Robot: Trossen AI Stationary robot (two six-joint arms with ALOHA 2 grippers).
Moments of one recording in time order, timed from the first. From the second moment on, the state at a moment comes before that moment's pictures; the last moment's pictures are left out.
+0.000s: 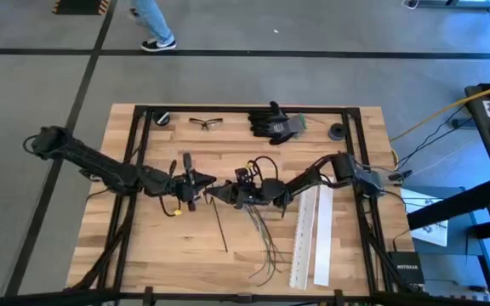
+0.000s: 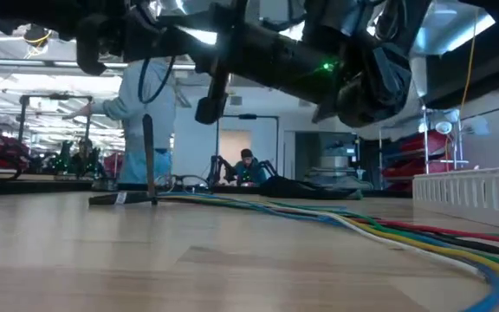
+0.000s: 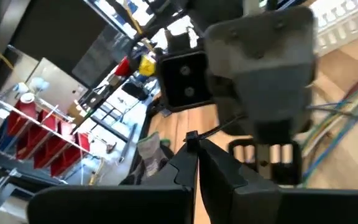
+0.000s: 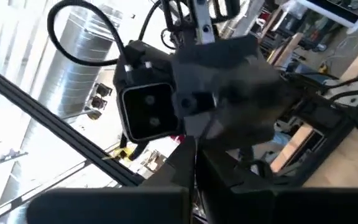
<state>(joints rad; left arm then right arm) -0.33 1.08 0.43 0.47 -0.57 0.67 0.14 2.26 1.14 1.50 0.13 1.03</state>
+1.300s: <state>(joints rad) -0.39 1.16 0.42 0.53 -0.51 0.35 0.10 2.26 1.12 1.48 -0.09 0.90</state>
